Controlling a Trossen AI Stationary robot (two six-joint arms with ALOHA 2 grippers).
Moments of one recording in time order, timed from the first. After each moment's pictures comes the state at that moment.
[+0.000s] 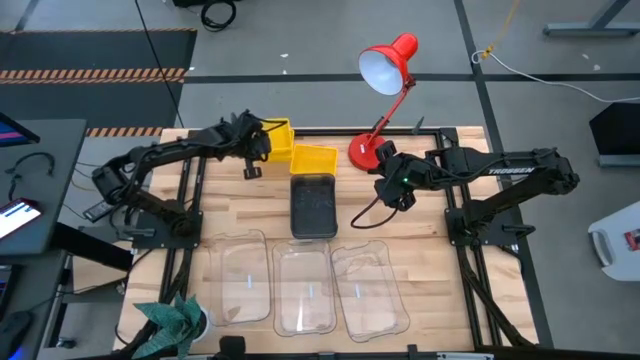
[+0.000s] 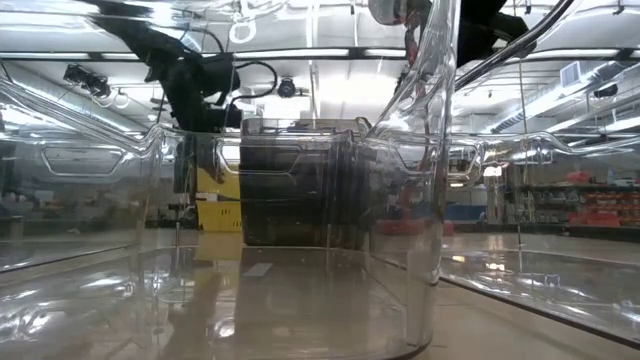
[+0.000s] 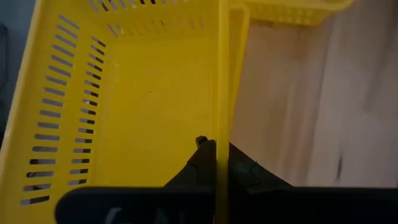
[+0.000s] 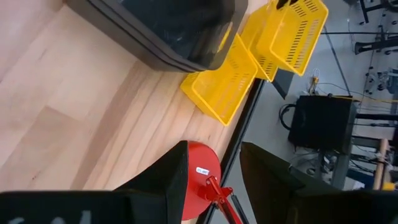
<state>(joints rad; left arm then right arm) 0.71 1.44 0.89 -0.44 -0.11 0.67 0.00 1.22 1.20 -0.87 0.41 -0.78</state>
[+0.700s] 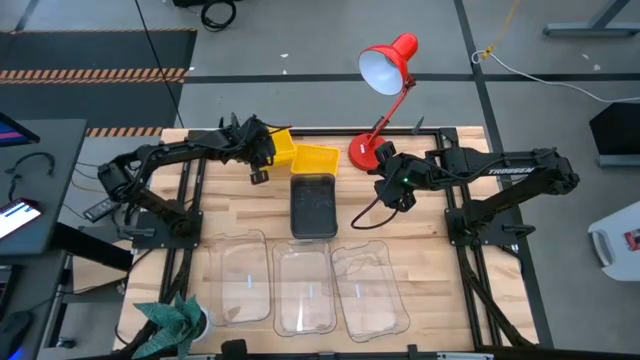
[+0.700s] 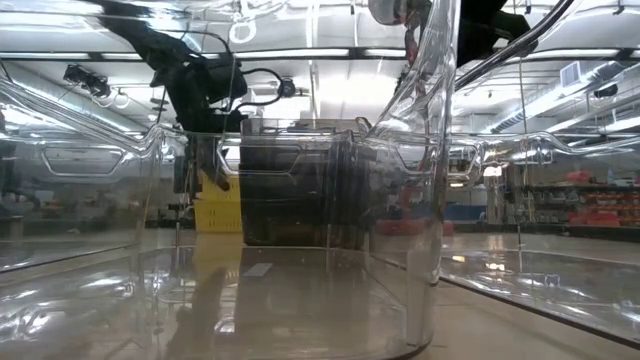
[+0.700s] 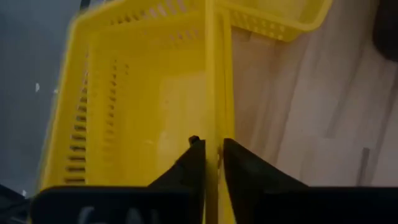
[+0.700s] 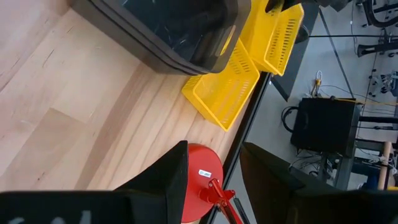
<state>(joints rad) 0.67 1.49 0.89 -0.44 -0.07 0.49 0.00 1.22 1.20 -0.88 0.39 -0.78</state>
